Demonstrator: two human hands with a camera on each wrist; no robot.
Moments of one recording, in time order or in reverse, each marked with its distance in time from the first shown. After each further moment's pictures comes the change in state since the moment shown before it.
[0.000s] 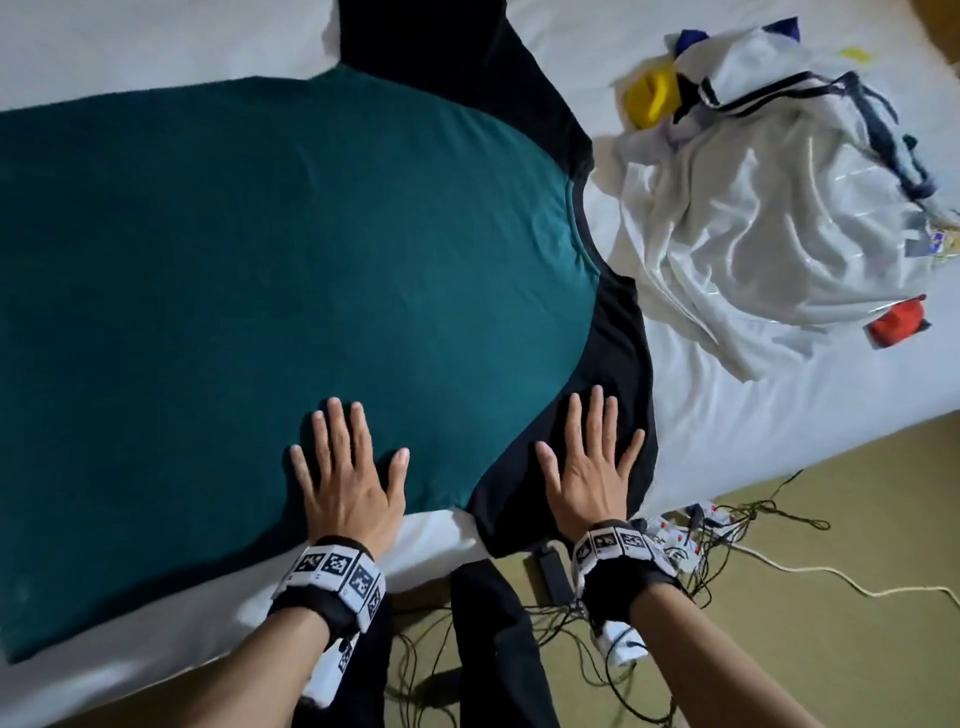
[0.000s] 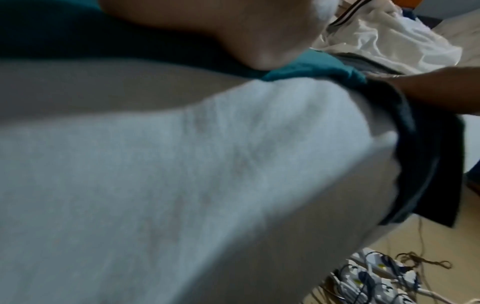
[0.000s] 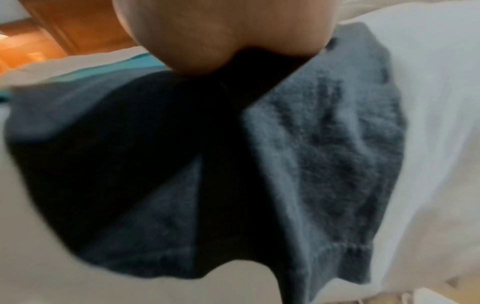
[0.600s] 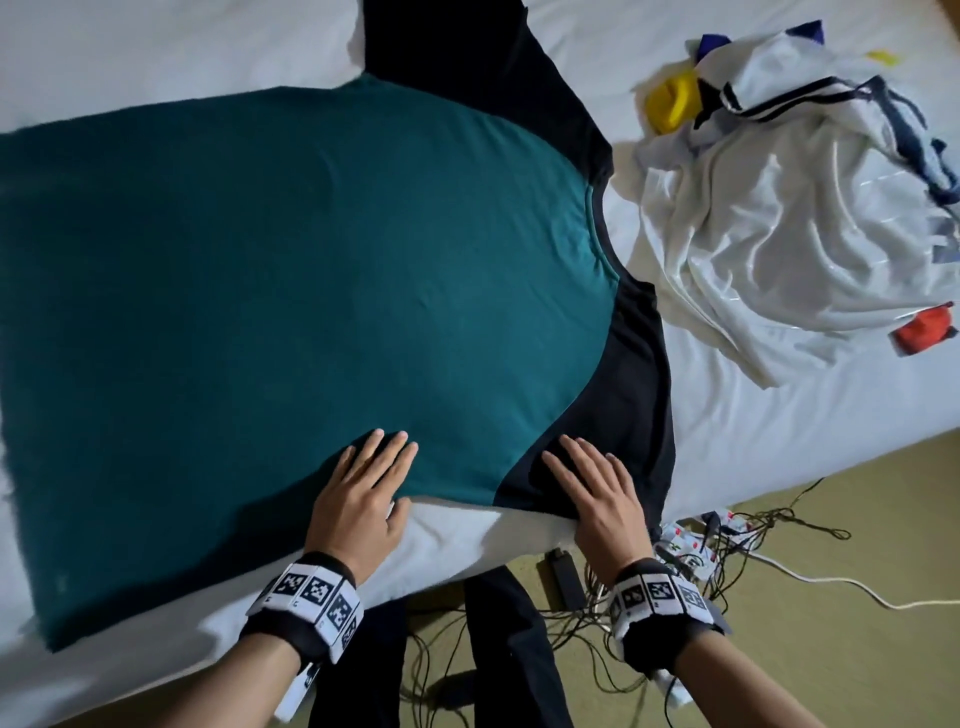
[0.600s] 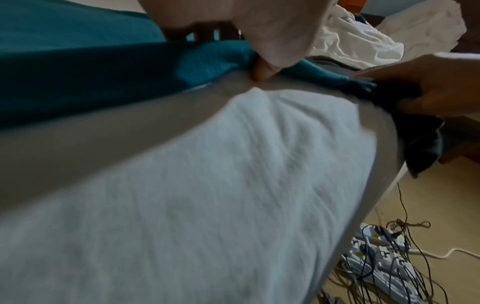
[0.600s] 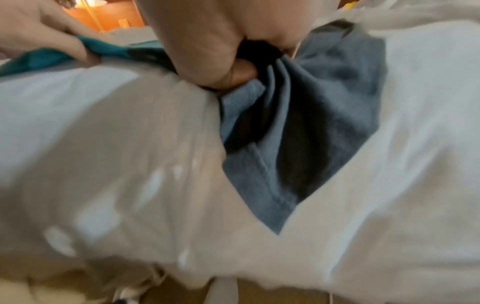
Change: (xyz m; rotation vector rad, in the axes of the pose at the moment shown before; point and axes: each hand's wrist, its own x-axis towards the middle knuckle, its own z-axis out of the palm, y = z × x) left_hand -0.008 -0.036 -0.012 -0.174 0.143 0.501; right_hand -0.029 0.011 0.000 -0.048 0.133 -0.417
